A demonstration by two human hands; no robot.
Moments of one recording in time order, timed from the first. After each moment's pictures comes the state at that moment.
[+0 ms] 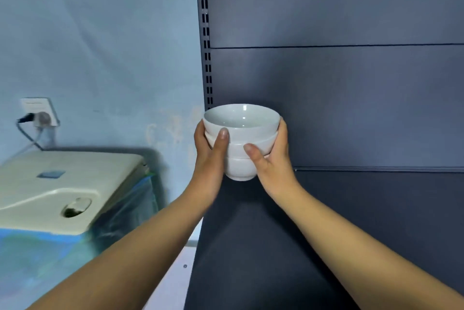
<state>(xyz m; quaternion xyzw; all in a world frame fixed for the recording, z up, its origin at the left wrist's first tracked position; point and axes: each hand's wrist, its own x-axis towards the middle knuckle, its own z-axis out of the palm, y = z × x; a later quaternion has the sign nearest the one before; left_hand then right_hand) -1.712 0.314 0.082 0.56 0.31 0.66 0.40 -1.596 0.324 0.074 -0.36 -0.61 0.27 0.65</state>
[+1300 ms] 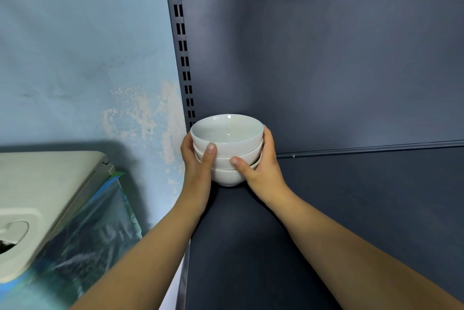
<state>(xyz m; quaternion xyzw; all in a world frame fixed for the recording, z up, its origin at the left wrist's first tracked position) -1.719 0.399 0.008 0.54 0.33 0.63 0.44 -1.592 0.390 0.006 -0.49 -0.59 0.29 0.57</state>
